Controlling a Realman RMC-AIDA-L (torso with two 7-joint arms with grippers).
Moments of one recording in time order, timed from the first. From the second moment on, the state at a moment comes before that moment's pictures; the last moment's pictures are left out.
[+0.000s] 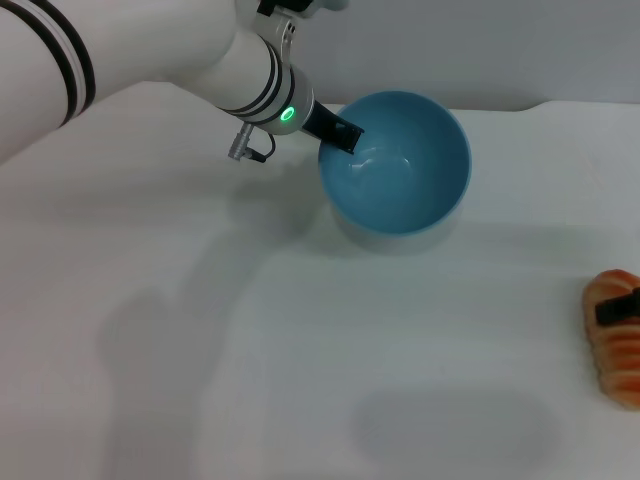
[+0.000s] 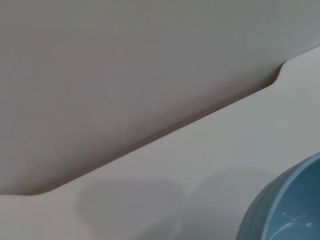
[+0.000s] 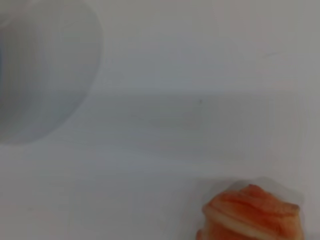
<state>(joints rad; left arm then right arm) -1.03 -2.07 1.62 0.54 2.43 0.69 -2.86 0.59 2.05 -0.80 -0.77 -2.69 -1.25 2.48</state>
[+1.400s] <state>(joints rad) -1.03 -2.07 1.62 0.54 2.43 0.71 -2.87 0.63 2.07 -0.89 -1.09 -2.37 -1.27 2.29</state>
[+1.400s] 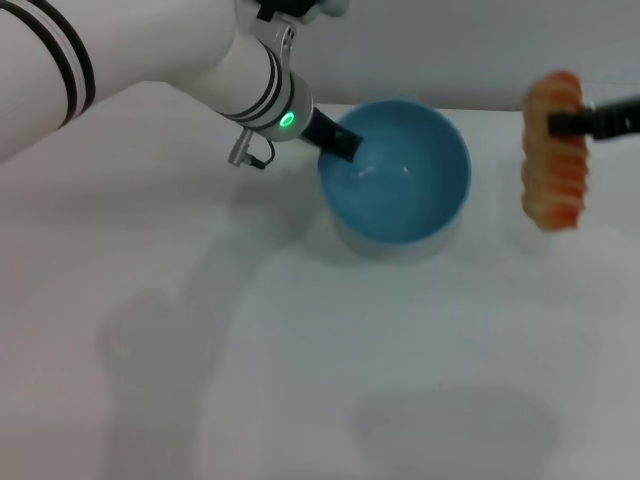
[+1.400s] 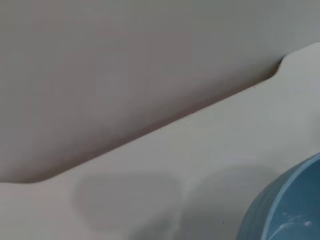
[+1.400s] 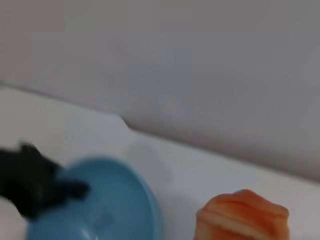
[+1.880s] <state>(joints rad) -1.02 -2.08 1.73 0.55 2.31 0.73 -2.87 0.67 2.07 -1.06 -1.07 -2.17 -1.18 2.24</state>
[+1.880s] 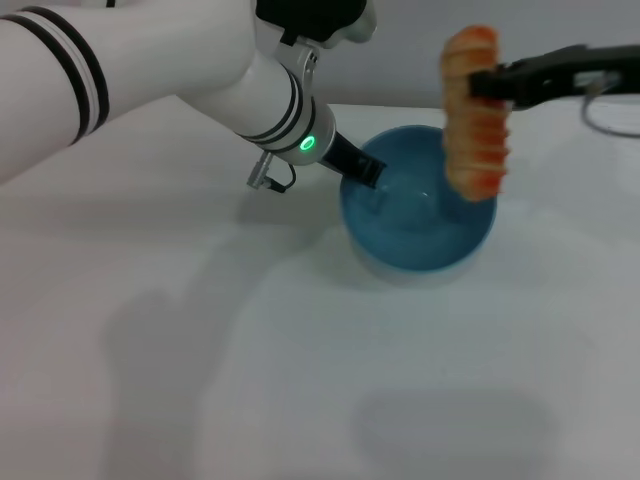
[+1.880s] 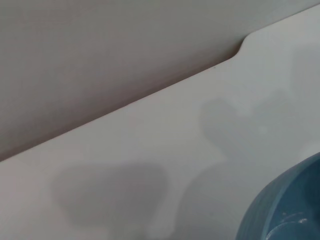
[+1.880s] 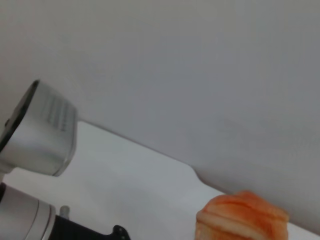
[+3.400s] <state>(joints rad) -1.01 -2.07 1.74 0.55 2.29 0.70 -2.85 0.67 2.07 -1.18 -0.81 -1.91 -1.07 2.11</state>
